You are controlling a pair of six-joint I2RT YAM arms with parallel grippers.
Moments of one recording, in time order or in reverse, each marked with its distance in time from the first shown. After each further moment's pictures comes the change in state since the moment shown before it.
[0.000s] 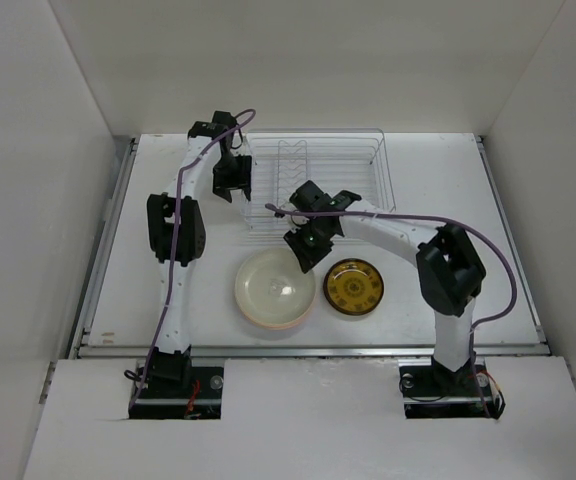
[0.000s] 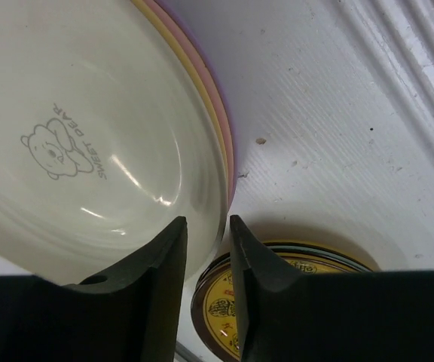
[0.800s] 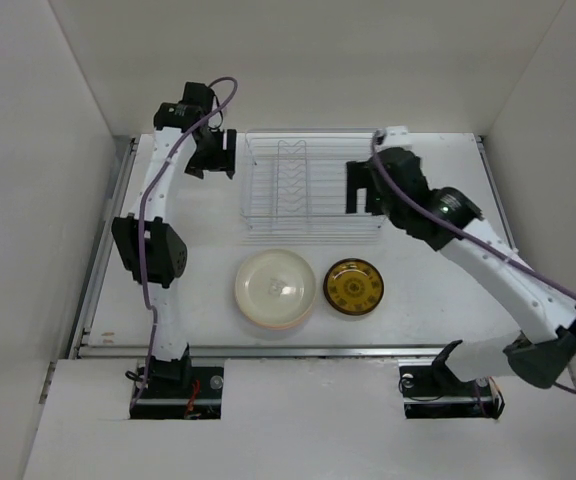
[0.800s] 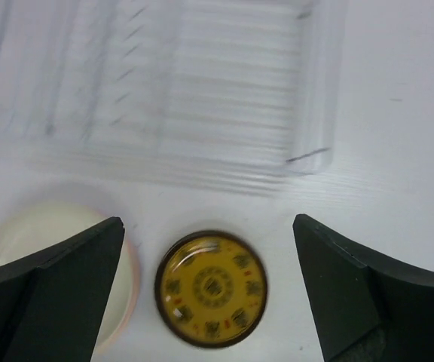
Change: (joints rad) left arm 0.010 -0.301 -0.055 -0.056 -0.111 0.073; right arm -0.015 -0.548 -0.003 0.016 0.632 0.312
